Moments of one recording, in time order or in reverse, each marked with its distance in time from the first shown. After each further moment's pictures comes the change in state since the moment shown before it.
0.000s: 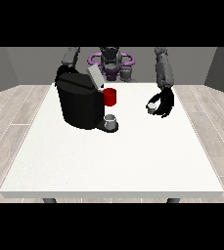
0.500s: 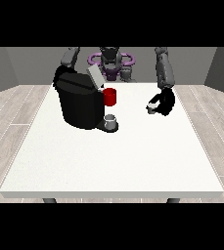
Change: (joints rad) left arm -0.038 0.024 -0.022 0.049 -0.069 0.014 -0.038; right arm 0.008 -0.007 -0.018 0.008 -0.025 0.021 -0.013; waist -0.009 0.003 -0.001
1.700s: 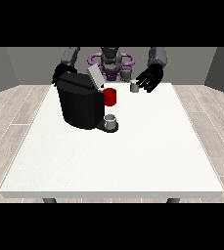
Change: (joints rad) left arm -0.247 -0.043 -0.024 -0.129 -0.024 -0.239 0.108; right arm -0.031 0.007 -0.022 0.159 -0.023 0.015 -0.043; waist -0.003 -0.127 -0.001
